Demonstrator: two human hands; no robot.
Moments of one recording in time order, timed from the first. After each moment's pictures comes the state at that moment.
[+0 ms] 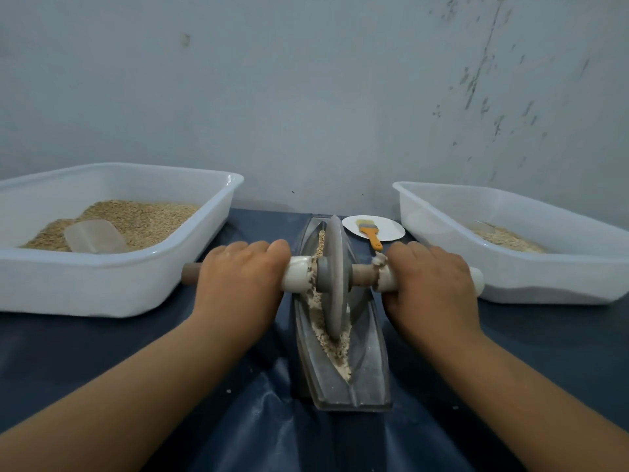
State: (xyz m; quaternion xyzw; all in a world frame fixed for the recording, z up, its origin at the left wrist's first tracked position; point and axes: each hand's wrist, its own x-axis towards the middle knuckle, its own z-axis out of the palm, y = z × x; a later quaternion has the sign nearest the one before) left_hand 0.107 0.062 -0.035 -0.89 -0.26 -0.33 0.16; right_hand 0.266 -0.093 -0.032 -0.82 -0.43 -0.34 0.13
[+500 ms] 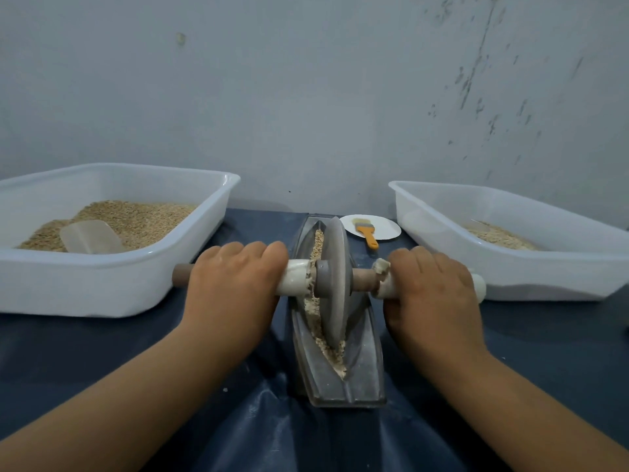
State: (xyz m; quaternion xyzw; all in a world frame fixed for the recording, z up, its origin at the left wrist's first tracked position) left_hand 0.097 0.054 -0.036 -0.90 -0.23 -0.35 0.15; right_hand 0.256 -0.107 -0.043 -0.80 -0.44 -0.35 0.19
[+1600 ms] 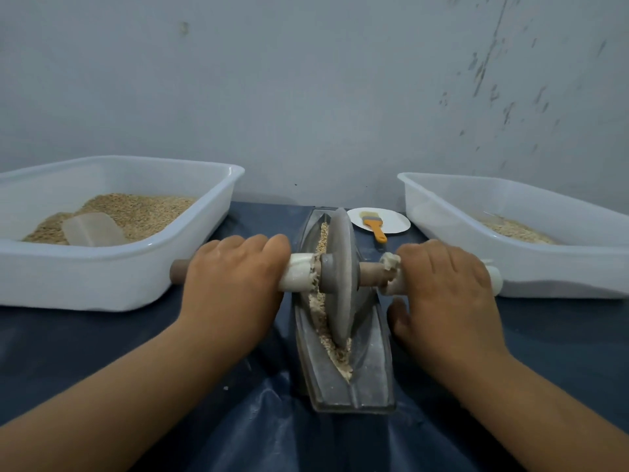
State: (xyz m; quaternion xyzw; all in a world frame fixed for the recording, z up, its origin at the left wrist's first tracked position) left_hand 0.099 0.057 -0.035 -0.89 -0.24 -0.34 0.18; right_hand 0.261 -0.110 -0.046 -0.79 -0.46 -0.37 0.16
